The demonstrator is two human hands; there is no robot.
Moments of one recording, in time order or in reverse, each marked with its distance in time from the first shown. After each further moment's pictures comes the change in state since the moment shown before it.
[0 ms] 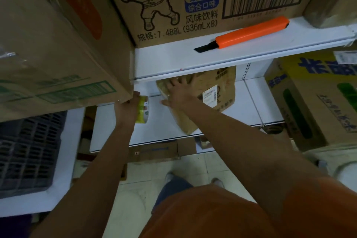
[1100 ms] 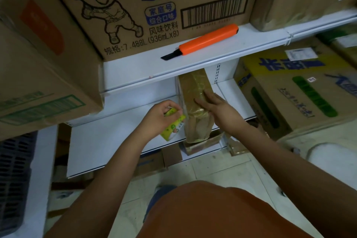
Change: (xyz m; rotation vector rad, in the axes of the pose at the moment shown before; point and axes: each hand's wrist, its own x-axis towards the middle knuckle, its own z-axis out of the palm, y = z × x) left_hand -0.083 0.037 0.075 0.317 -0.836 0.291; right_hand -0.144 0.156 0.047 0.305 0.236 0.021
